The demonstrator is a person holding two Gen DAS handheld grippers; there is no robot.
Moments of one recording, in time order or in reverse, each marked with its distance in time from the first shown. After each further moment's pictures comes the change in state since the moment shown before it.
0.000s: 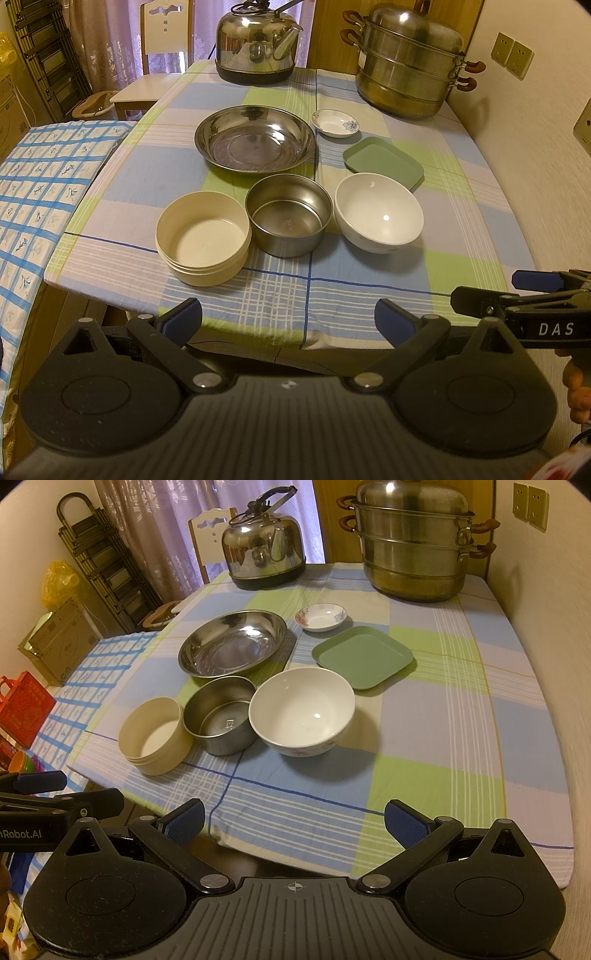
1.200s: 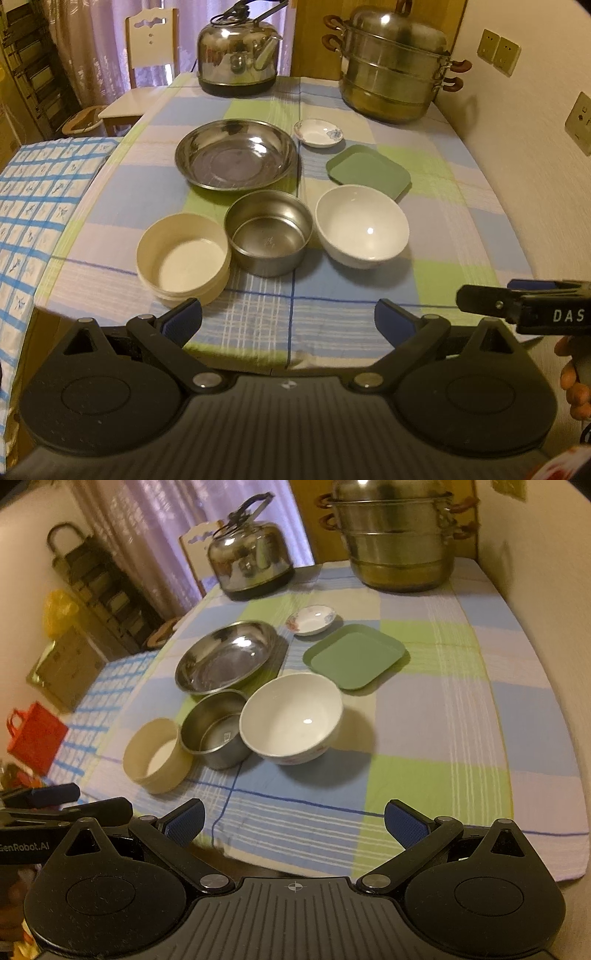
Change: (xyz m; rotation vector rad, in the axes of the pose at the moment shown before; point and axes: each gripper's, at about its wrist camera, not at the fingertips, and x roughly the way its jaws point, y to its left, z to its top) left arm 0.009 -0.020 0.015 0.050 -0.028 -0.021; right arm -0.003 -0.041 0.003 0.130 -0.022 0.069
